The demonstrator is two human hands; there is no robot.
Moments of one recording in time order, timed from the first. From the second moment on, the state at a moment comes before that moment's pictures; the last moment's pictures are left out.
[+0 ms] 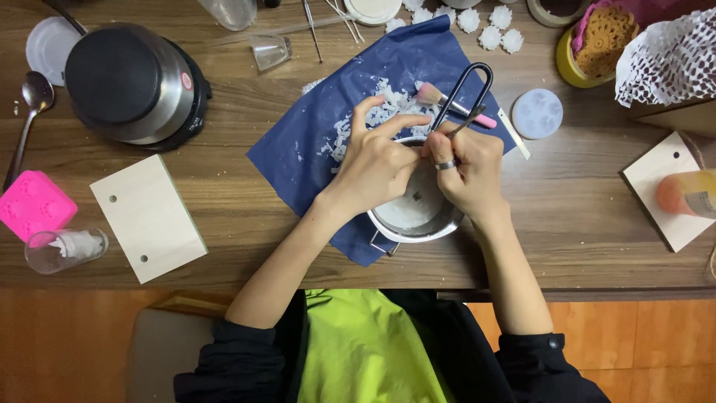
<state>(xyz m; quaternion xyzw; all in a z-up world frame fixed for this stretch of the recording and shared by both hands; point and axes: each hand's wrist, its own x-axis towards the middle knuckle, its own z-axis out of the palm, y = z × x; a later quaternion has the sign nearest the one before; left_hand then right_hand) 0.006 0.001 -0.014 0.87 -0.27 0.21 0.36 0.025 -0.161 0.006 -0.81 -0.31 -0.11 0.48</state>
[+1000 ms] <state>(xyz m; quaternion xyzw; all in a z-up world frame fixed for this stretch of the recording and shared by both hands) 0.004 -0.006 -0.046 0.90 -0.21 0.24 0.30 0.050 -0.139 0.026 -0.46 -0.13 0.13 0.87</state>
